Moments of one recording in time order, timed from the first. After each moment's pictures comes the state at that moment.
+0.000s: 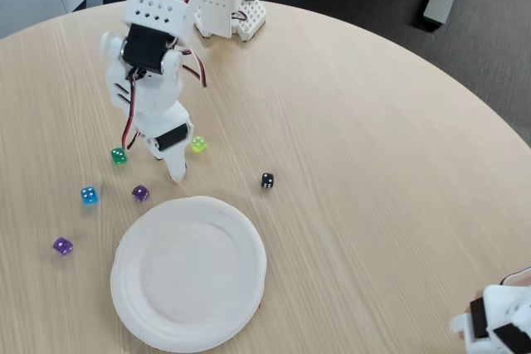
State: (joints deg) arm 18.2 78.8 103.3 59.9 41.2
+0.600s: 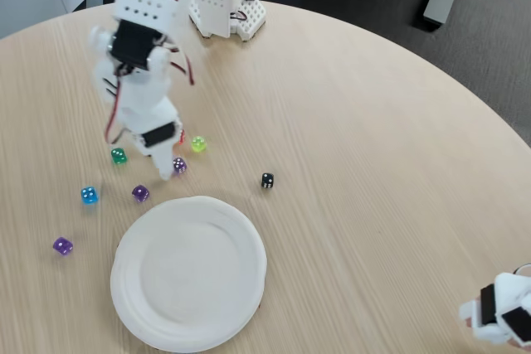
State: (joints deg) arm 22.5 78.8 103.3 60.0 43.2
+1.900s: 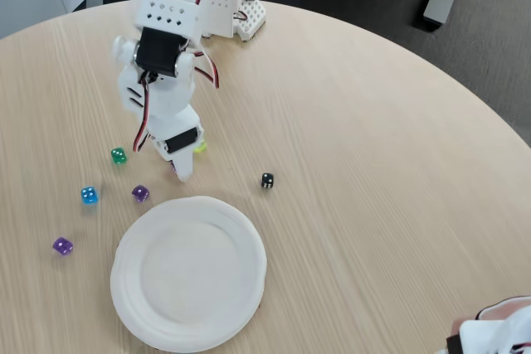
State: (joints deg) arm 15.0 78.8 103.3 60.4 48.0
